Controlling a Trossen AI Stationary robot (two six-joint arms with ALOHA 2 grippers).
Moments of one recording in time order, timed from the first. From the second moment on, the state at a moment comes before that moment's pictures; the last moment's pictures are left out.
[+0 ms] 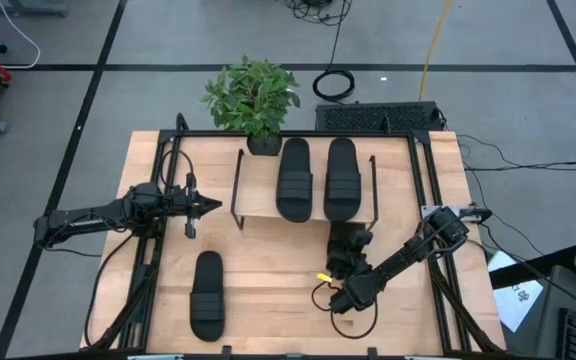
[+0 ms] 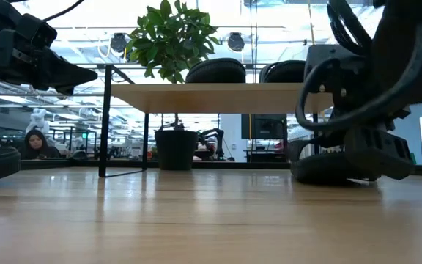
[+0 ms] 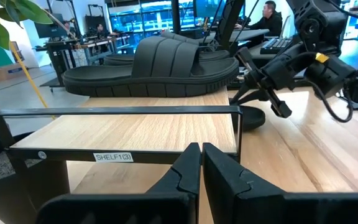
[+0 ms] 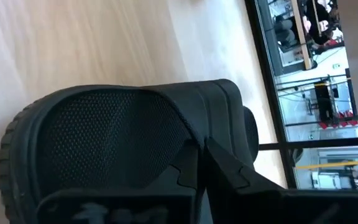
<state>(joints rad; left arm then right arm) 0.19 0.10 0.02 0.02 0.13 0.08 0.59 2.08 1.24 -1.26 0.93 1.03</state>
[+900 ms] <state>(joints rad) 0.19 0.10 0.02 0.02 0.12 0.11 0.63 1.99 1.04 -0.98 1.05 0.77</state>
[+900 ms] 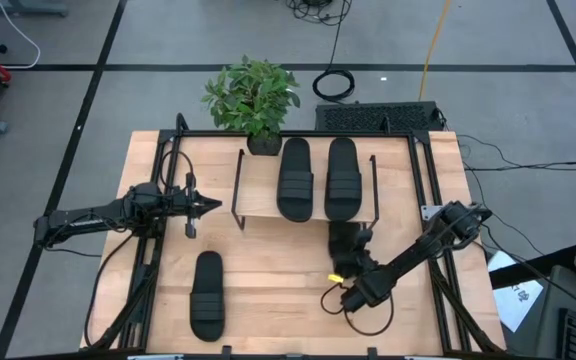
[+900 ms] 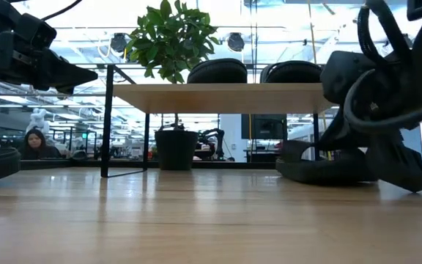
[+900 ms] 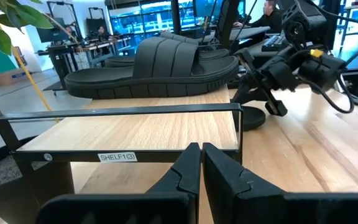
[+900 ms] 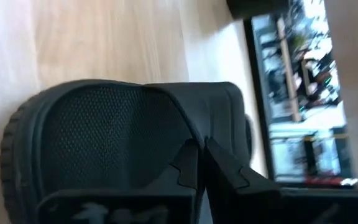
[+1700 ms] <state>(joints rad) 0.19 0.10 0.02 0.00 0.11 0.13 0.58 1.75 0.84 -0.62 0.98 0.58</state>
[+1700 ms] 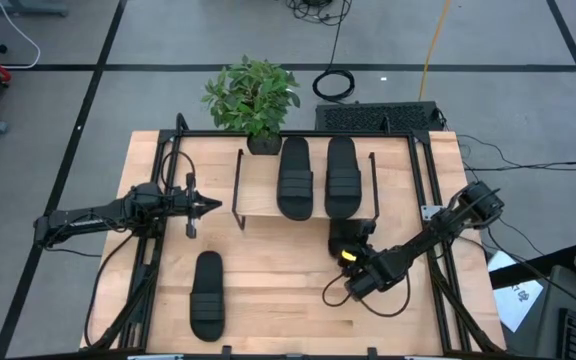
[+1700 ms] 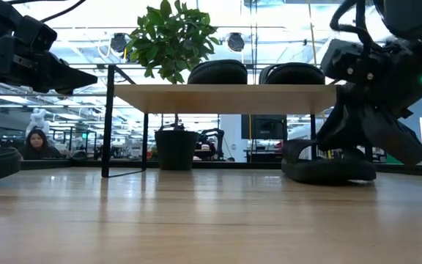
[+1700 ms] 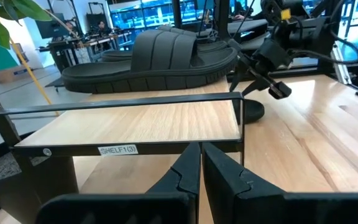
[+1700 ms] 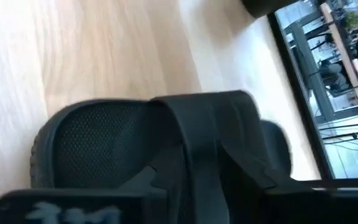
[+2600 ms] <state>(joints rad) 0.19 0.10 0.02 -0.01 0.10 0.13 0.70 1.74 0.93 -0.46 0.93 0.48</state>
